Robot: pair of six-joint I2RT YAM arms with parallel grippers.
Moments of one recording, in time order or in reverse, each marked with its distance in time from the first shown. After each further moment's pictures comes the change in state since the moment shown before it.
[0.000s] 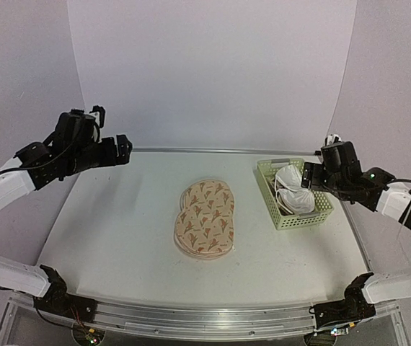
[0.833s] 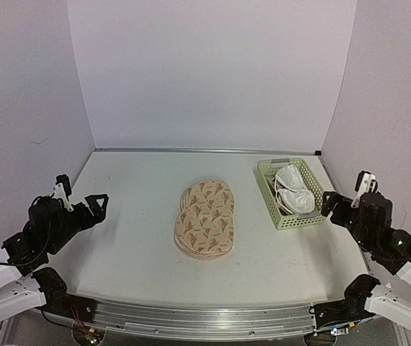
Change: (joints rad) left arm 0.000 -0.729 -0.840 0.317 -0.009 -0.238; right arm 0.000 -0.613 -0.489 0.151 -0.053 0.098
